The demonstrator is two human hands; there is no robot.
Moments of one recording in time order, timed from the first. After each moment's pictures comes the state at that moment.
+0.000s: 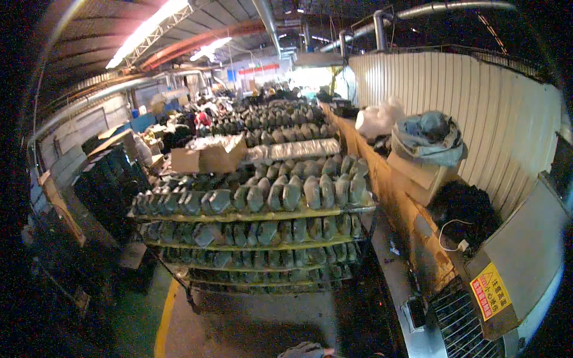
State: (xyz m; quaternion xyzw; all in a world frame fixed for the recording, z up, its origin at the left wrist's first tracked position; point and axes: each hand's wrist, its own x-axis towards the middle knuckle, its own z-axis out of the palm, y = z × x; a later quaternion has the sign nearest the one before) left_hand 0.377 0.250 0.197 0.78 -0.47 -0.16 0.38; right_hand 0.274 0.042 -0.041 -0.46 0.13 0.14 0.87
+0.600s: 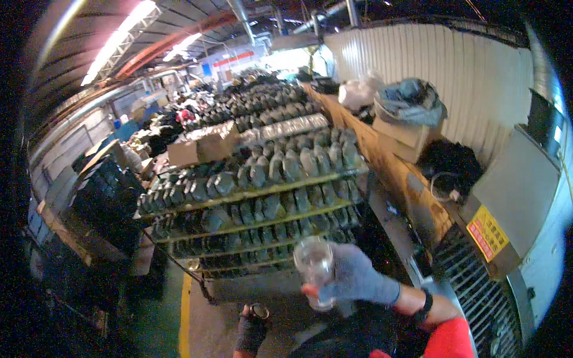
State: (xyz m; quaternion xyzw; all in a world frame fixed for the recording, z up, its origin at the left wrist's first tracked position) left_hand 0.404 0.430 0.094 0.38 0.15 -0.19 0.89; right_hand 0.369 0.088 0.370 -0.77 -0.19 -0.09 0.60
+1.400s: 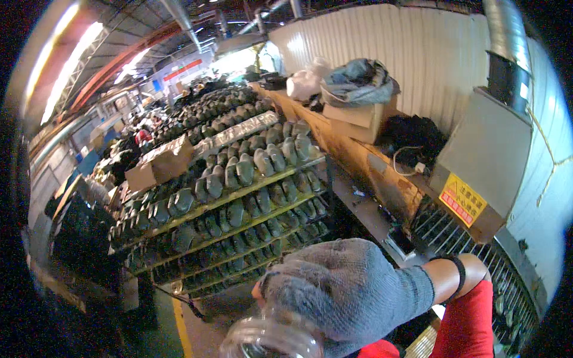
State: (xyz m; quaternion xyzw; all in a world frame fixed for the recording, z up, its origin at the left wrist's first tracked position) left_hand 0.380 0.472 -0.077 0.25 0.02 -0.32 0.91; right_hand 0.311 0.071 0.487 -0.85 -0.39 -0.28 0.23
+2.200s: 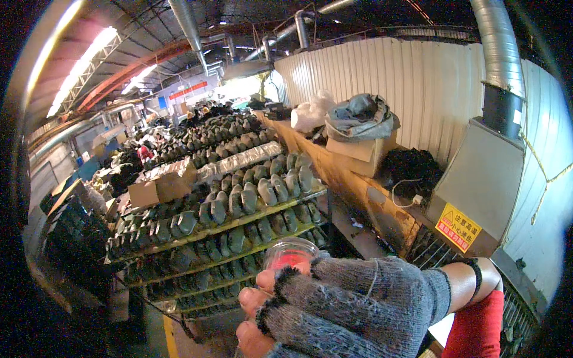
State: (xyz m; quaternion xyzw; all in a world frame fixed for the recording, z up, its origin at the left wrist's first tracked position) left_hand 0.381 0.431 -0.070 0.58 -0.02 -0.19 0.79; right_hand 0.344 0.086 0.552 -0.60 -0.56 -0.56 -0.12
